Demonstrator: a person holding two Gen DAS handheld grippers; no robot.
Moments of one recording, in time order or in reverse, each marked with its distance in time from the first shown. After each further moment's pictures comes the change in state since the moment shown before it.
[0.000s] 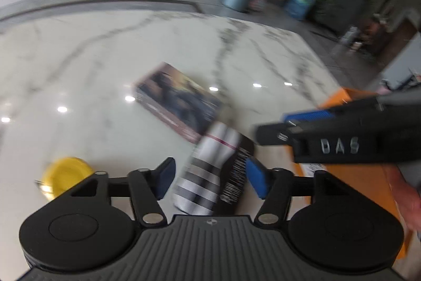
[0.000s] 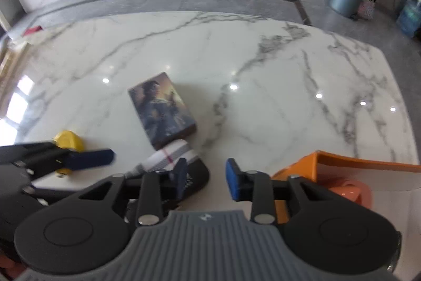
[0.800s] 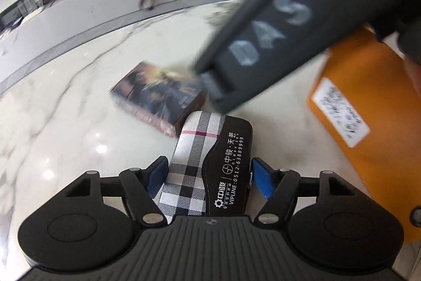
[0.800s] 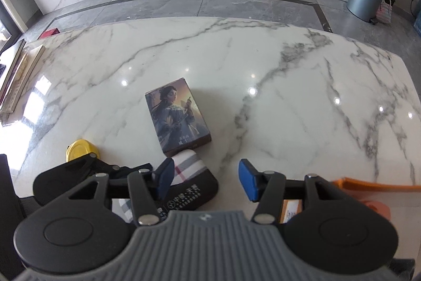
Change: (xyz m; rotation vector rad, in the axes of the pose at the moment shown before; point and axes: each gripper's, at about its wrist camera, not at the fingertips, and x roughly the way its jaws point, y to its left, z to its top) left arm 0.026 -0.034 -0.019 0.265 -0.006 0.254; right arm 0.010 0.005 0.013 -0.033 -0.018 0.067
